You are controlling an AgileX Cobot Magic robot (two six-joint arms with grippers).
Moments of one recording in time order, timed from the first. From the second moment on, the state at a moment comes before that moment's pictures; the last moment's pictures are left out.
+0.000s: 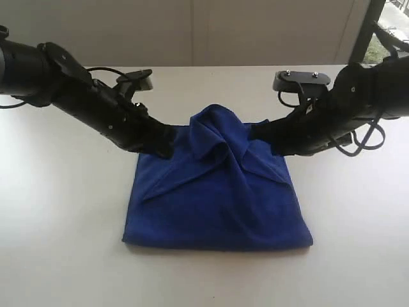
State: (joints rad) left arm -0.41 1.90 -1.23 -0.90 0.70 0.75; right arm 0.18 1.77 -1.01 0.25 0.35 0.04
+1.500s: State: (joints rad) left arm -0.49 2.14 -1.37 -1.23 0.52 0.72; right arm 0.10 1.93 -1.28 0.48 0.55 -0.23
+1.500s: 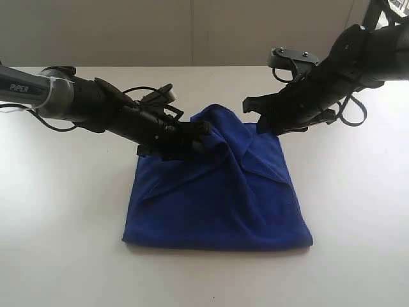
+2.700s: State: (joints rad) left arm -0.49 2.00 -1.37 -0.97 0.50 0.71; right arm 0.10 1.93 -1.28 0.48 0.57 -0.27
